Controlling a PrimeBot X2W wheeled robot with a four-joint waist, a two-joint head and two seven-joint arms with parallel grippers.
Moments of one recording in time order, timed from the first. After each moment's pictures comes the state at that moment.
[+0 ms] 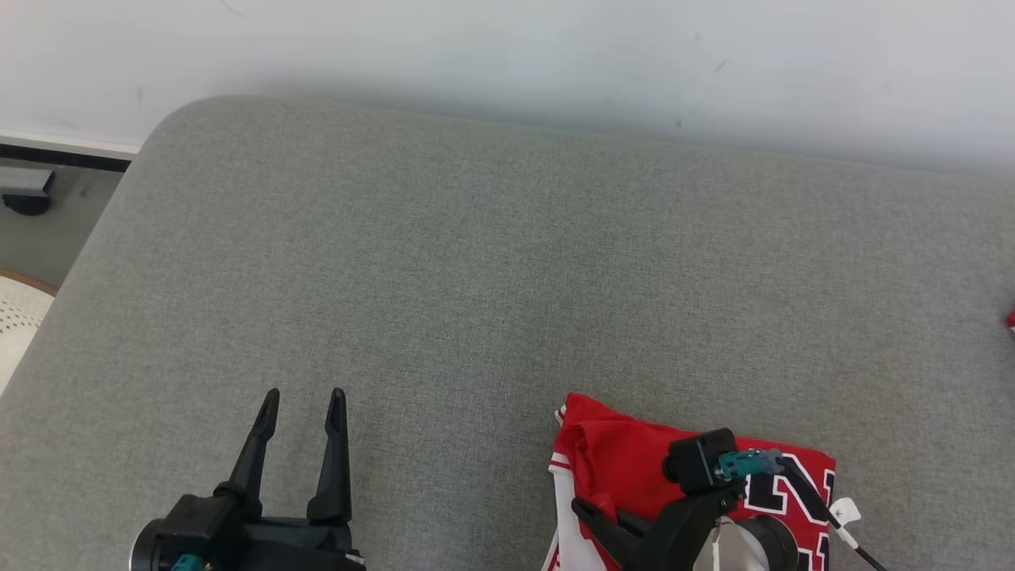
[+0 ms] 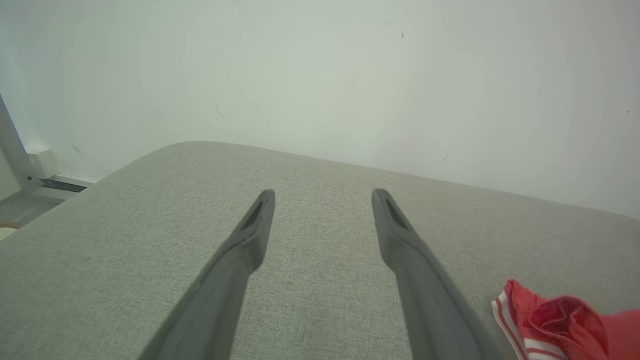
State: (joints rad) left arm -0.08 0.05 -0.09 0.12 -0.25 -0.12 -0.26; right arm -0.06 -0.05 0.32 0.00 0.48 0.13 0.63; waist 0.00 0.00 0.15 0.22
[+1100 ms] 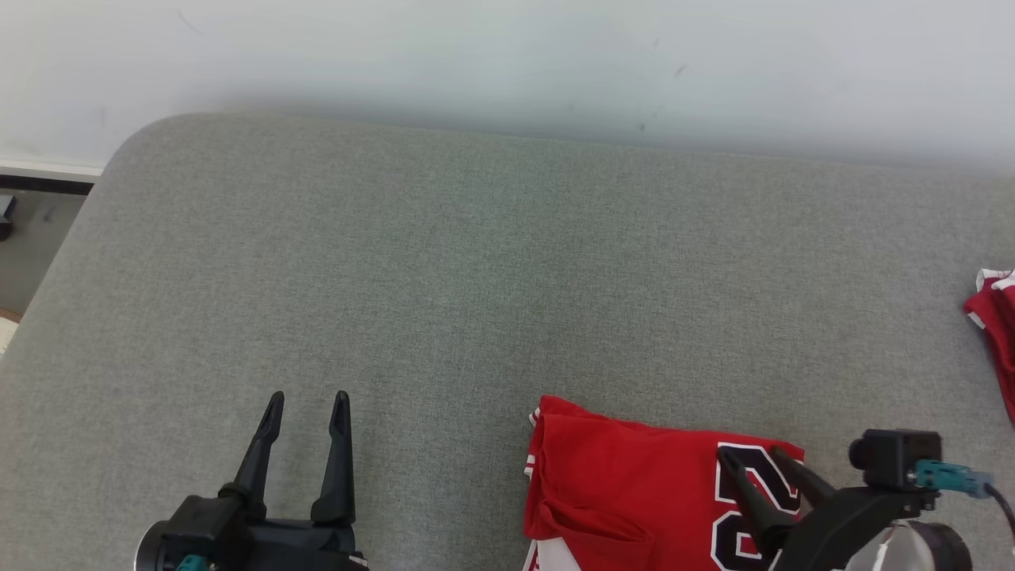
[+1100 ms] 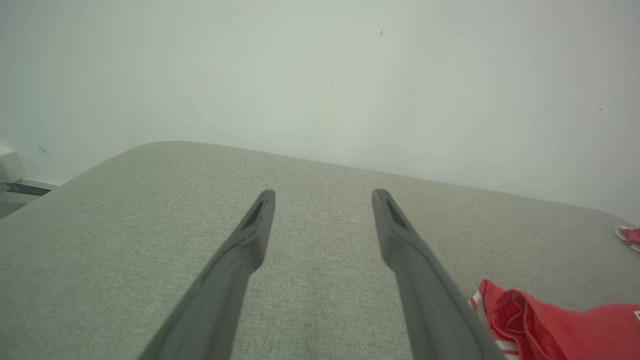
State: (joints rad) left arm -0.08 0.05 -0.10 0.13 -0.26 -0.11 -0.26; right arm 0.07 -0.05 -0.02 -0.19 0.38 0.13 0.57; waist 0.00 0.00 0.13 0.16
